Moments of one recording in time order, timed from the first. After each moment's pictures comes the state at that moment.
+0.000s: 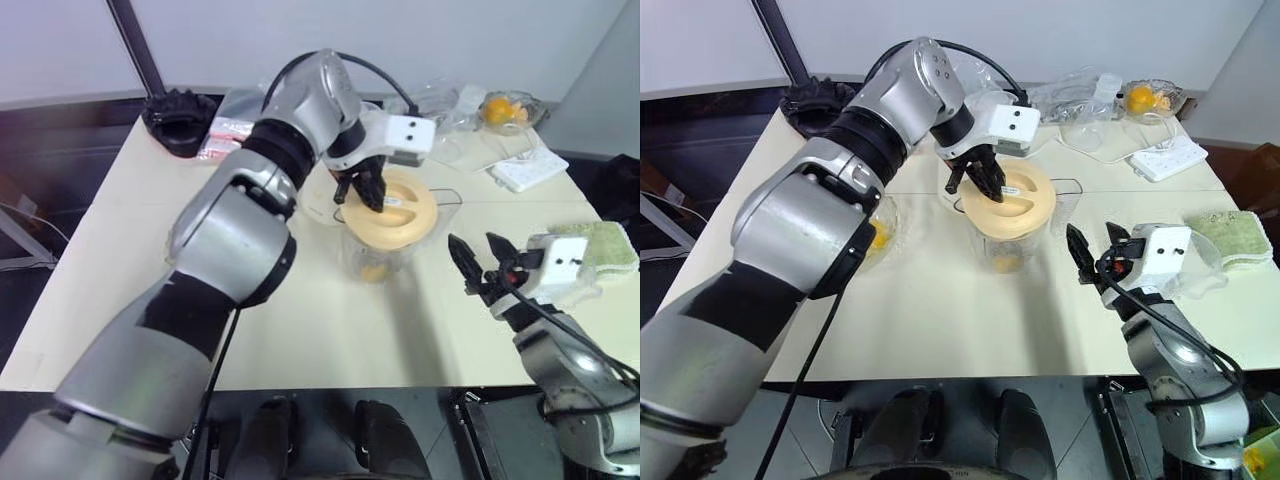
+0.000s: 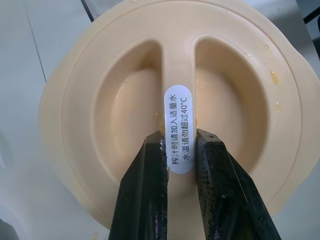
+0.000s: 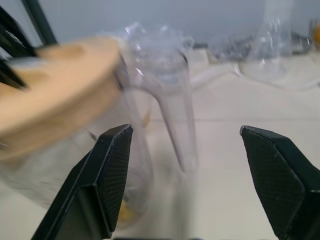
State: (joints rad) left arm -1.74 0.05 -0.37 1.33 0.38 0.08 -1.50; right arm 0.05 -0.41 -0.27 -0.55 0.62 0.53 0.10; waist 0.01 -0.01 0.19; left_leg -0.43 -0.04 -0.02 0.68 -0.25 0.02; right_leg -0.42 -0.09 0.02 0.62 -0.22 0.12
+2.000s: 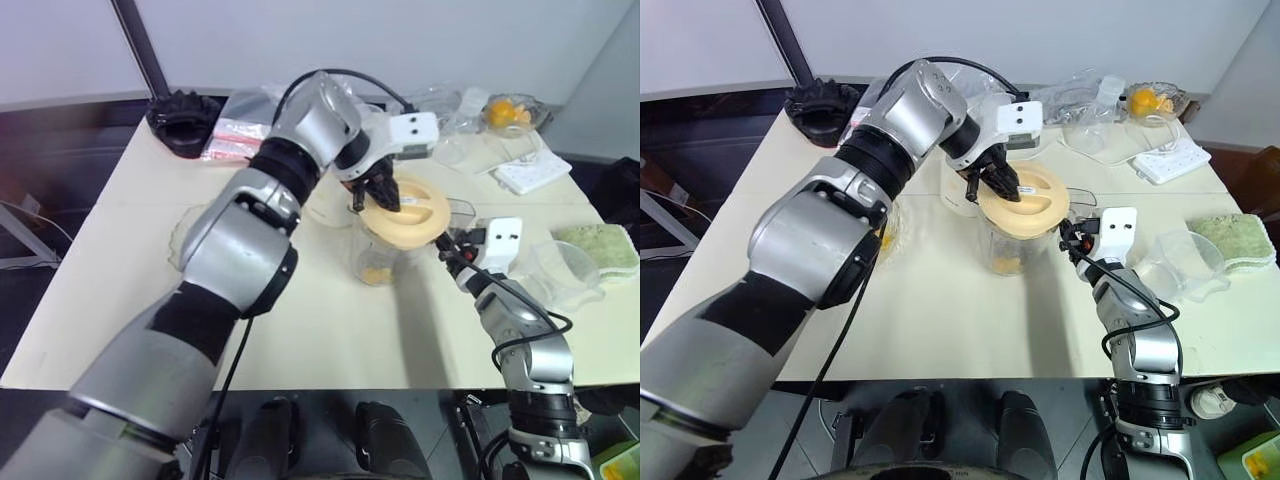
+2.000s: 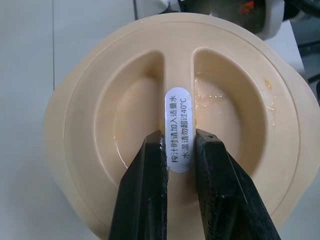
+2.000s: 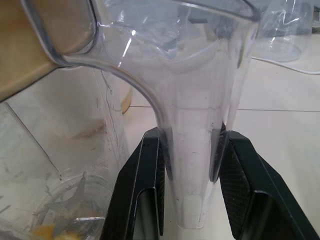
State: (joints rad) left arm -1.65 0.00 -0.29 1.23 0.32 0.34 -1.38; right arm -0.21 -0.32 -0.21 -0.13 0.33 0.44 0.22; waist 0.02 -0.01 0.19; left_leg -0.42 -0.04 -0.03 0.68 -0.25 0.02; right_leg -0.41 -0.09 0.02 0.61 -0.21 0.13
